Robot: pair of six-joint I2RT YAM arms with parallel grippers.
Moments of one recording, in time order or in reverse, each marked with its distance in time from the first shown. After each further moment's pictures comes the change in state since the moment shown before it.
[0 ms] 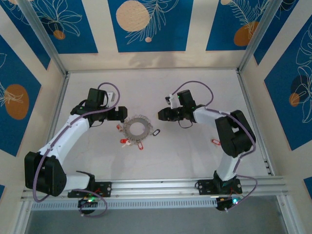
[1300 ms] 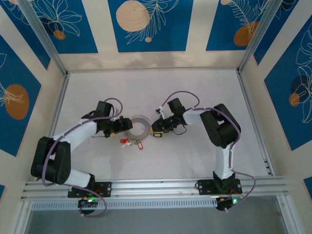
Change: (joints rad) left arm -0.016 0.128 -0.245 0.170 0.179 -0.299; right arm 0.084 0.151 -0.022 -0.015 -0.191 -0.022
